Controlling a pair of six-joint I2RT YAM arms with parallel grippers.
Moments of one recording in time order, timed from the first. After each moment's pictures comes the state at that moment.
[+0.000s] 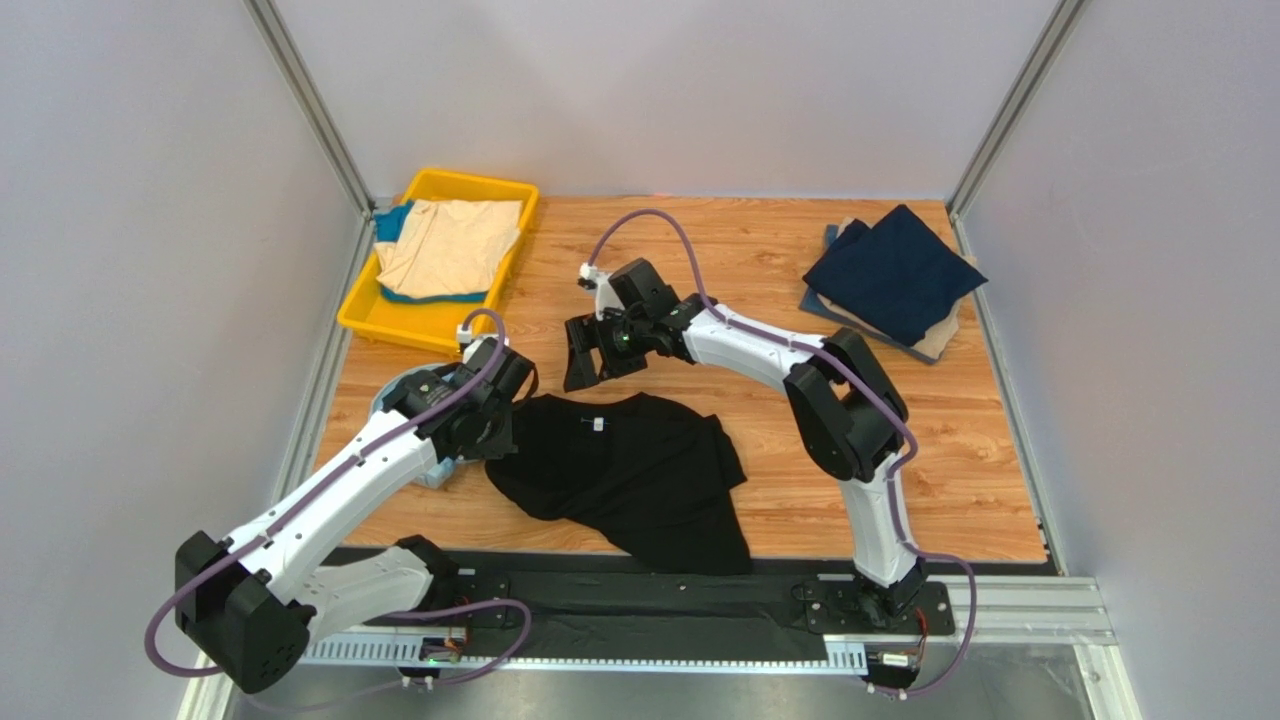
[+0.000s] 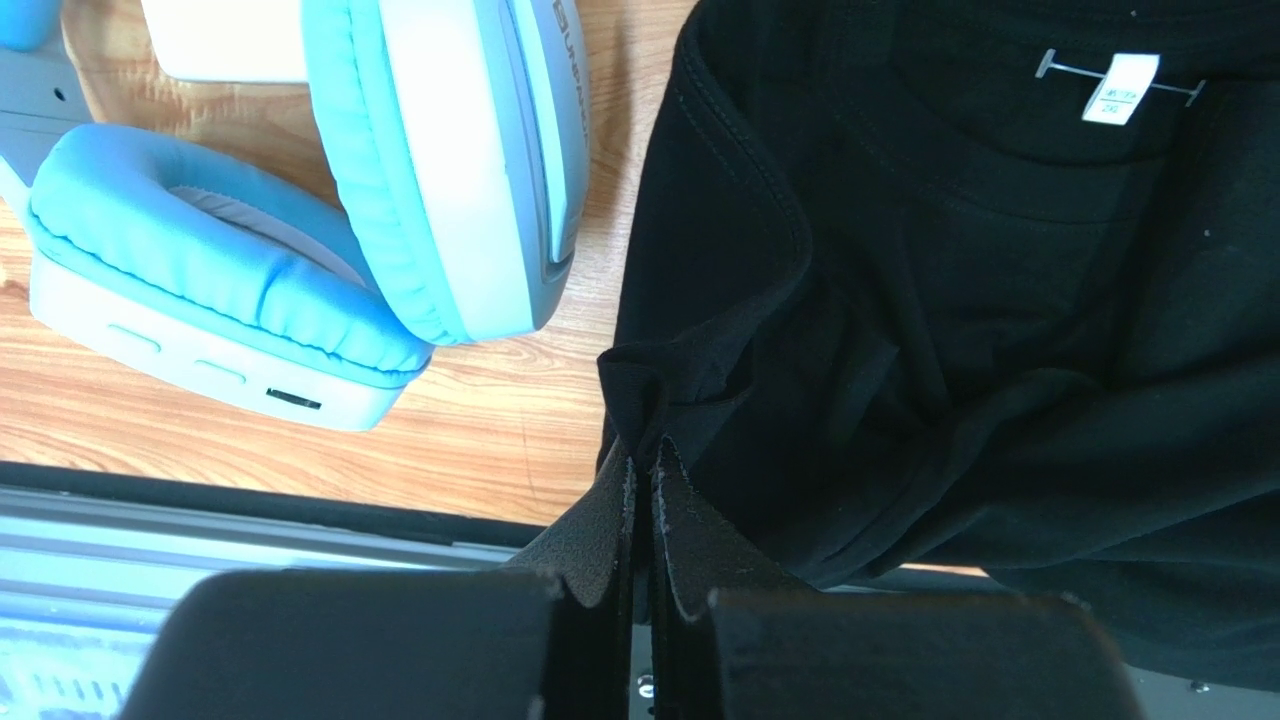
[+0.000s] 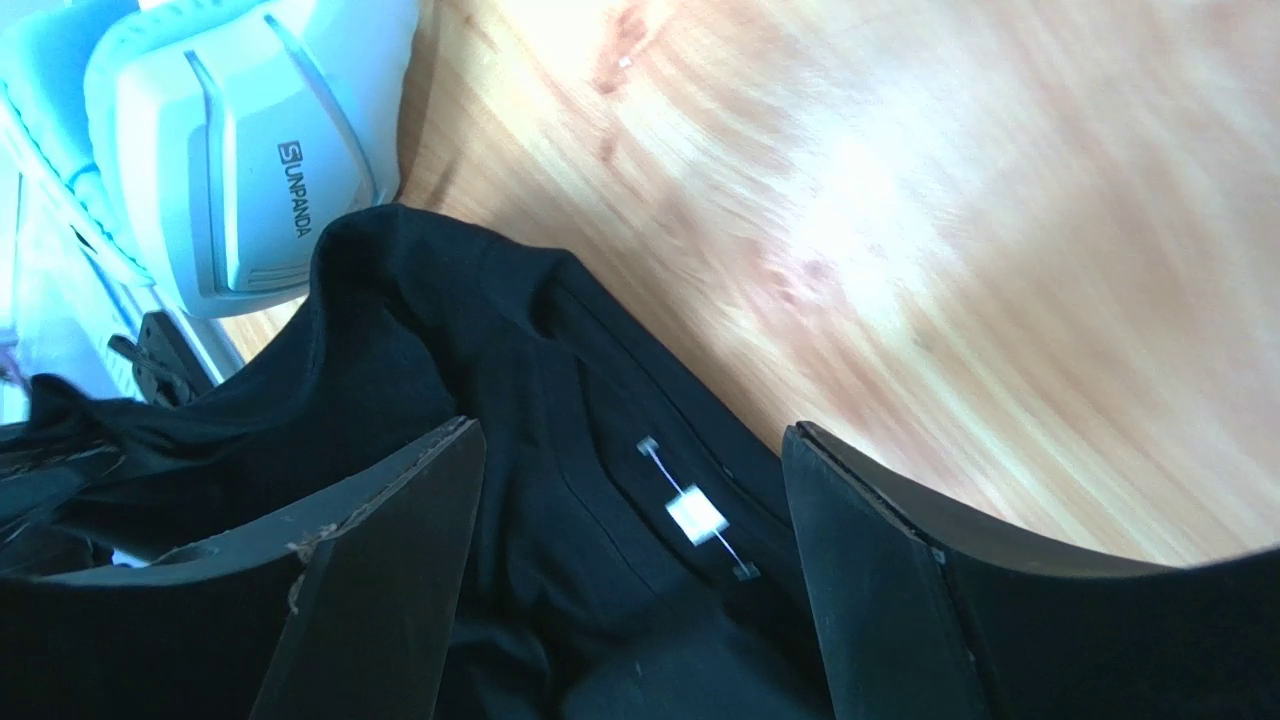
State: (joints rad) left arm -0.60 1.06 0.90 -1.04 -0.34 -0.60; right arm 0.74 2.07 1.56 -0.31 -0.44 0.37
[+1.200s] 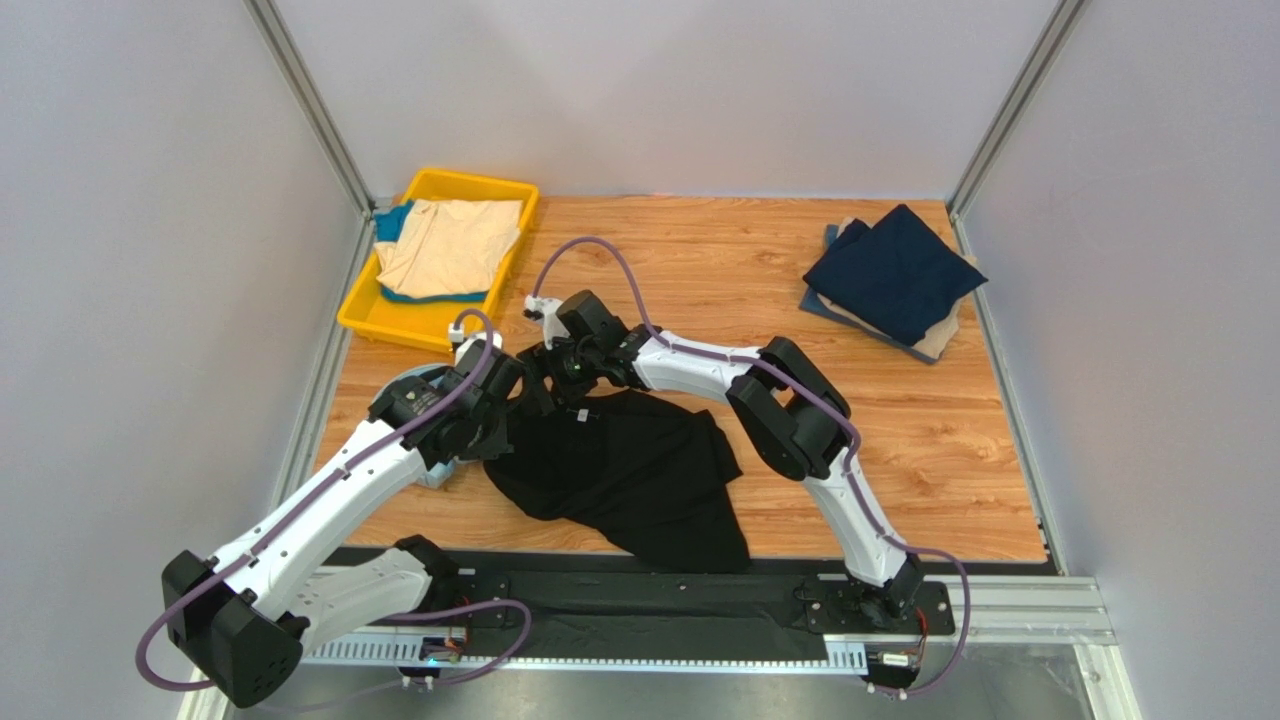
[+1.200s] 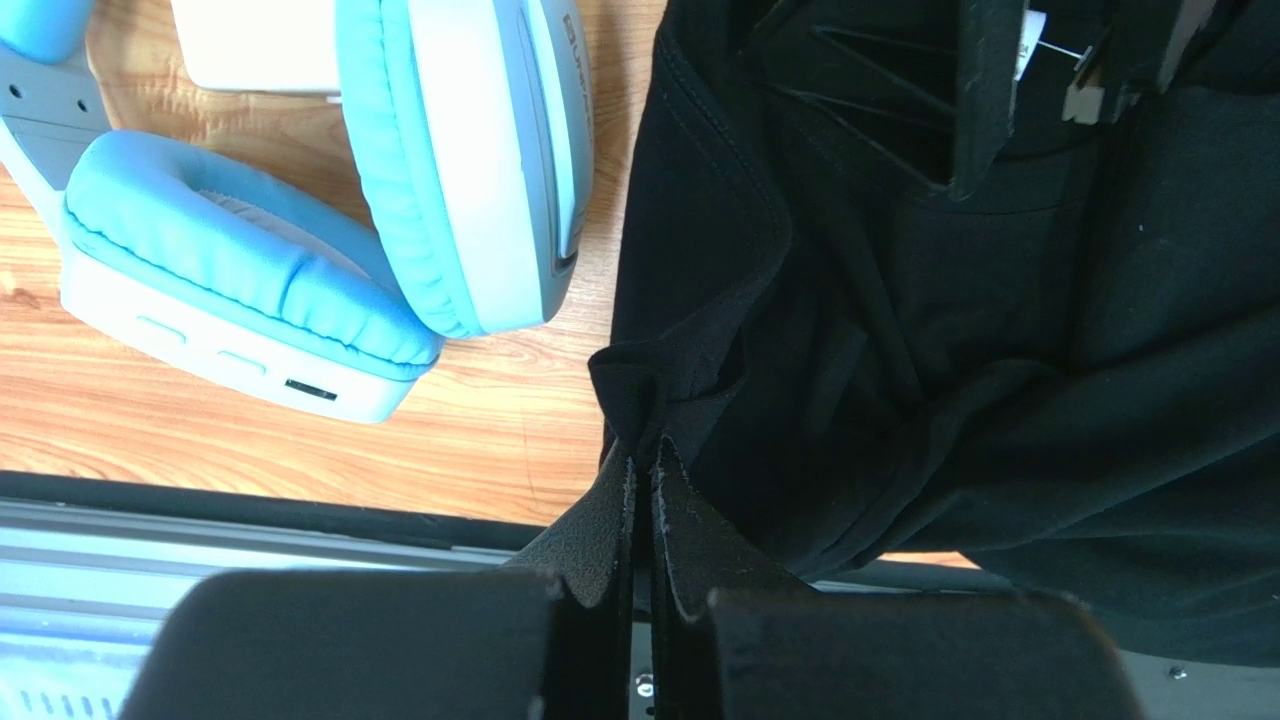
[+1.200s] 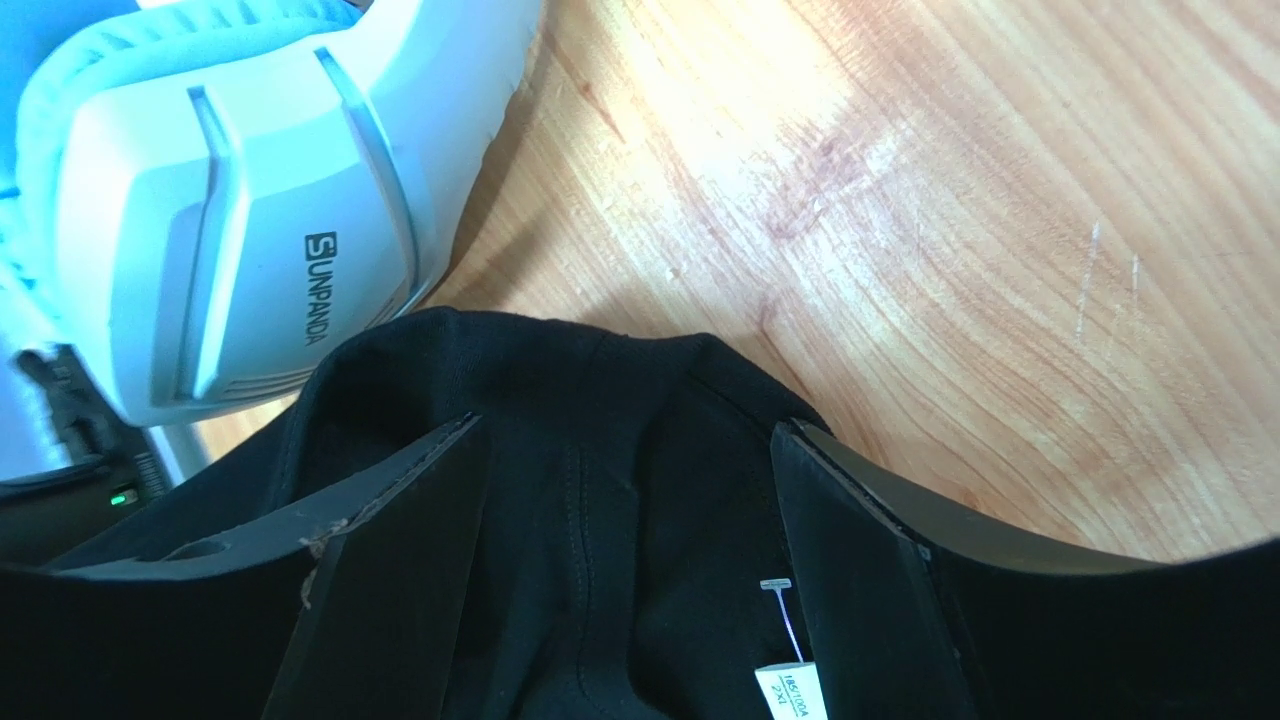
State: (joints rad) left arm -0.60 1.00 0.91 -1.05 -0.34 -0.59; right arm 0.87 2.28 1.69 -0.14 -0.41 0.34
